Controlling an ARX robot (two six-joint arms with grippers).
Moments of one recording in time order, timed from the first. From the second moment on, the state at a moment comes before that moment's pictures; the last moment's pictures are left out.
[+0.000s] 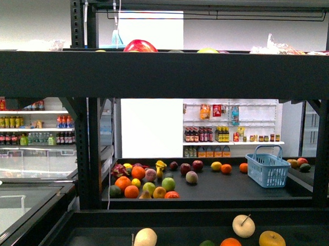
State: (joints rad) left arm 0.00 0.08 0.09 -0.02 0.00 -0.01; right arm 0.00 0.00 0.02 0.00 0.00 -0.01
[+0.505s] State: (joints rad) left arm 0.00 0.01 0.01 -0.01 0.00 -0.01; right arm 0.00 0.00 0.02 0.00 0.00 -0.01
